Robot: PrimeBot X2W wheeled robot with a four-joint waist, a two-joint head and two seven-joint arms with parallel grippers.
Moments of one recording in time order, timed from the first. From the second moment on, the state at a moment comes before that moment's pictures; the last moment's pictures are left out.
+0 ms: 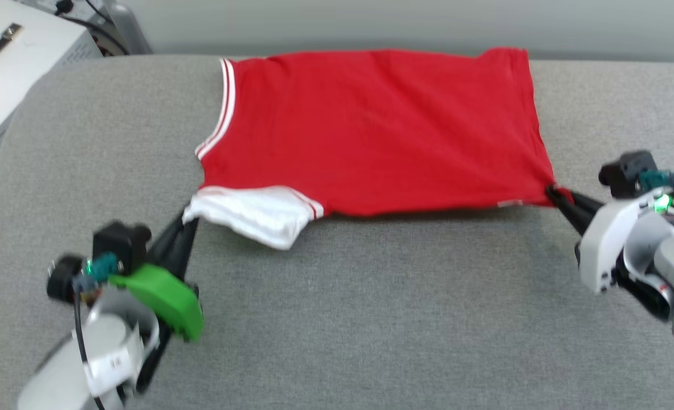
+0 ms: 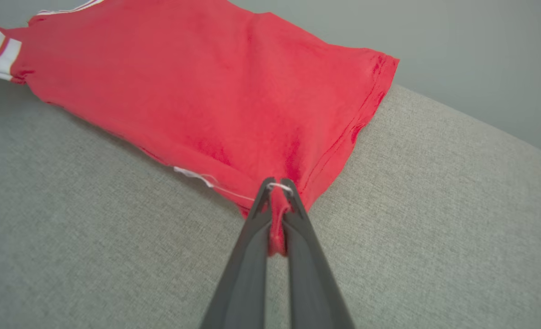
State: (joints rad) left arm -0.42 0.59 -0.65 0.26 -0.70 0.05 -0.23; right arm -0.77 -0.64 1.02 0.59 0.90 0.13 -0.10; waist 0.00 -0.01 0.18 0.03
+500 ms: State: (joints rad) left arm 0.00 0.63 -0.70 0.14 -0.85 0.13 -0.19; right arm -0.35 -0.75 0.98 0.41 0.95 0.13 -0.06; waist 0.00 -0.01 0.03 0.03
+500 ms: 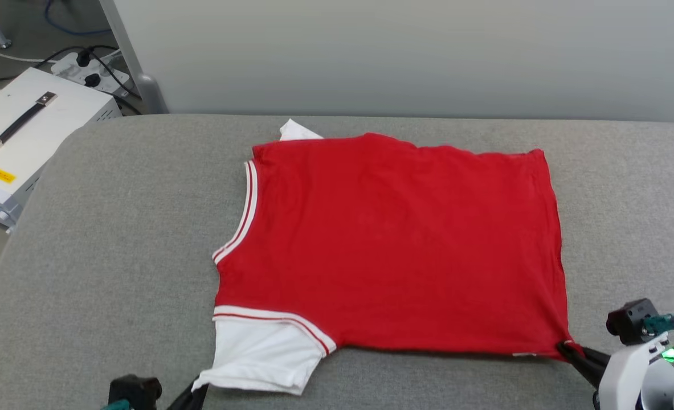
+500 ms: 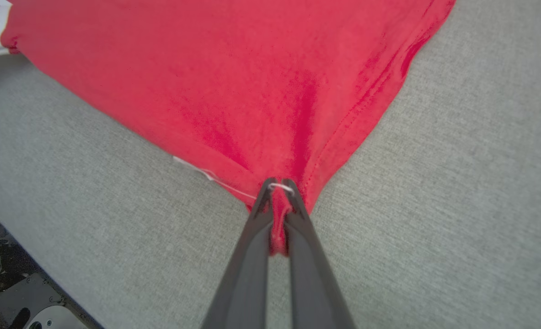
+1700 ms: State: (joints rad) left arm -0.34 0.66 -0.71 0.15 -0.78 0.03 -0.02; right arm -0.13 -0.71 0.46 0.08 0.88 0.13 0.23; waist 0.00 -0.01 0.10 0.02
